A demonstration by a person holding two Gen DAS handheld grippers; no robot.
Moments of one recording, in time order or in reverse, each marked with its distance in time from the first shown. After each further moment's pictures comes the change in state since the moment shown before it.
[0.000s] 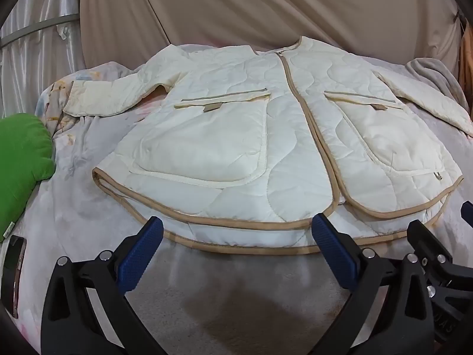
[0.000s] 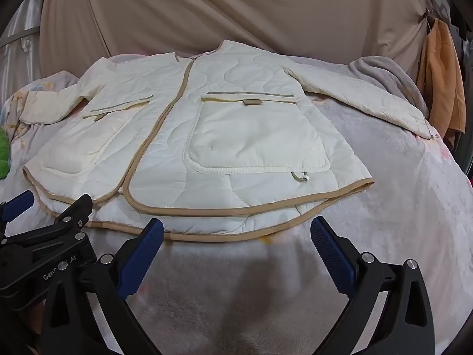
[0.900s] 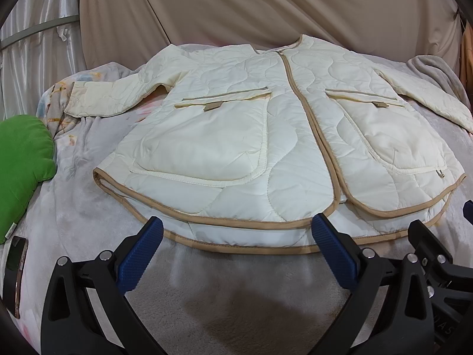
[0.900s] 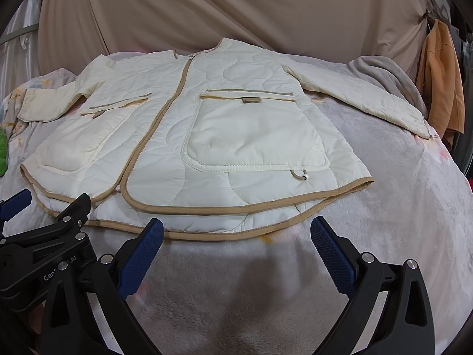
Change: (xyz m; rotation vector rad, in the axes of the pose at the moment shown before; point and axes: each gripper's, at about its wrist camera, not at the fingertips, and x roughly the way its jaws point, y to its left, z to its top) left arm 0.001 -0.003 0.000 0.010 -0.002 0.015; right arm 0.001 0.001 0.000 -0.006 0.007 -0.003
